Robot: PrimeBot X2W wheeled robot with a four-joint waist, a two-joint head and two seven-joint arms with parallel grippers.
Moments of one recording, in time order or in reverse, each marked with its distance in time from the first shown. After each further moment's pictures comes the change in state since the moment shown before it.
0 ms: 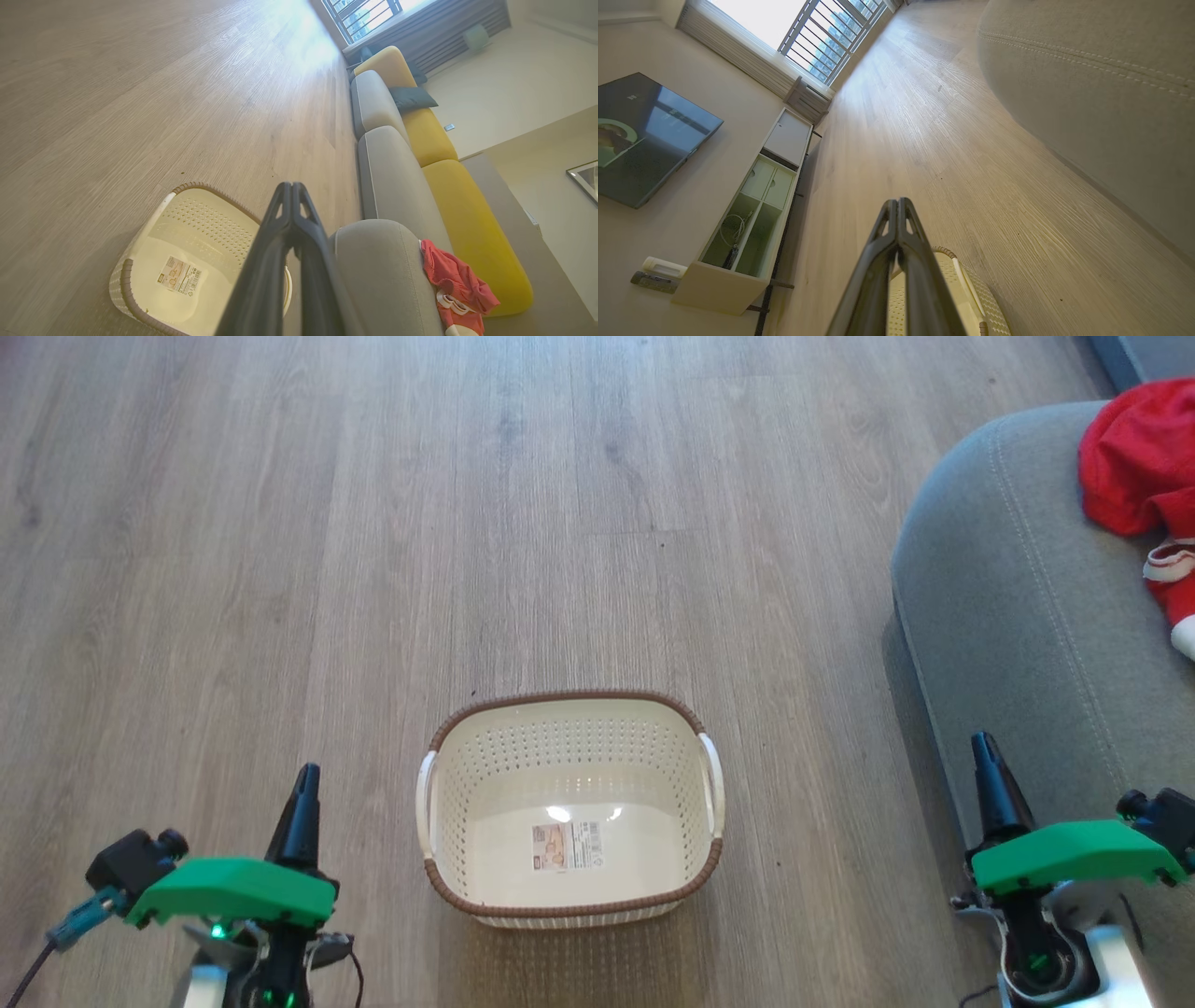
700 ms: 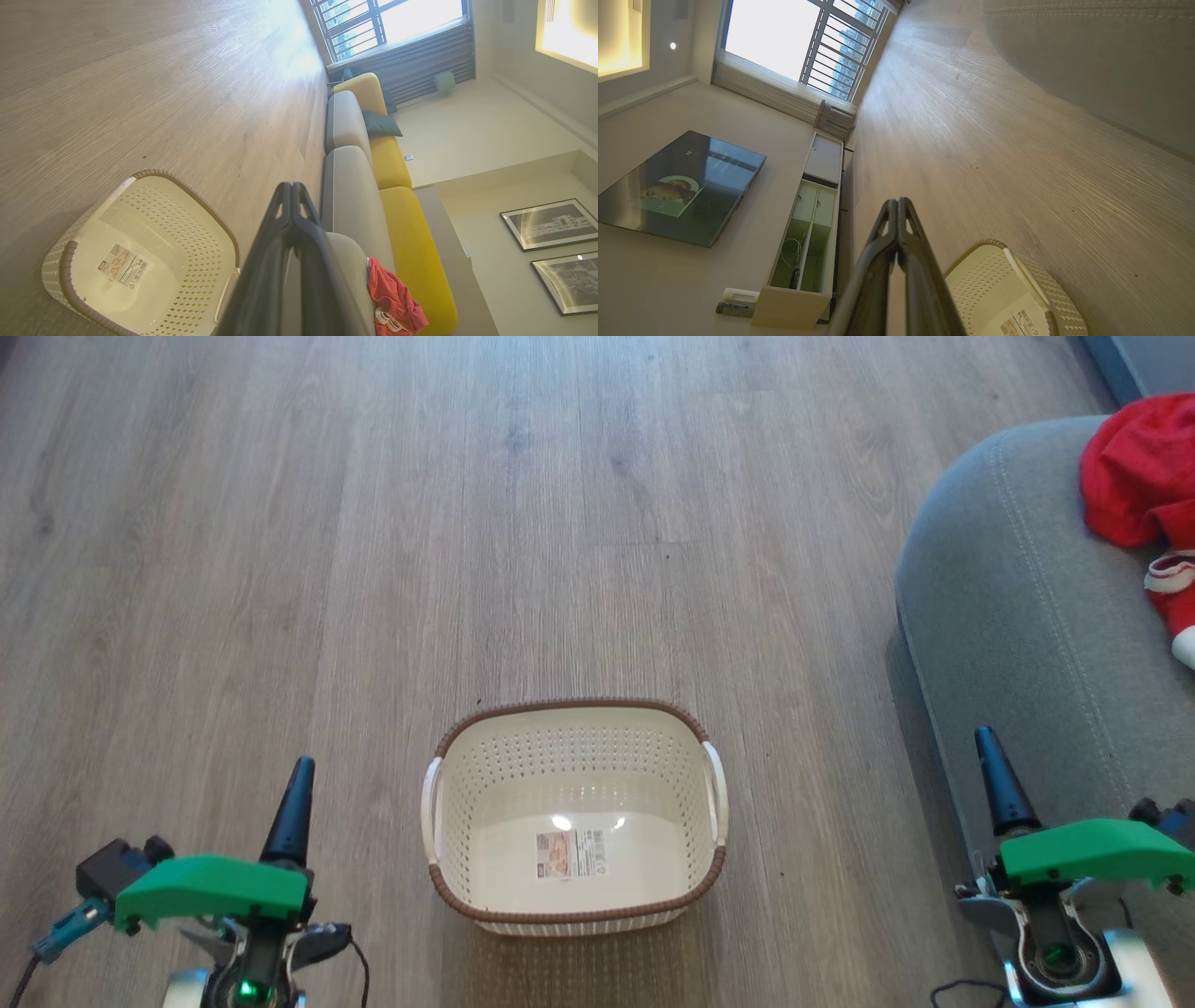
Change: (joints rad) left arm 0.003 0.000 0.017 -0.026 -0.223 -0.001 0.054; right arm 0.002 0.006 -0.014 -0.026 0.249 0.000 0.057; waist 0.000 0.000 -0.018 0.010
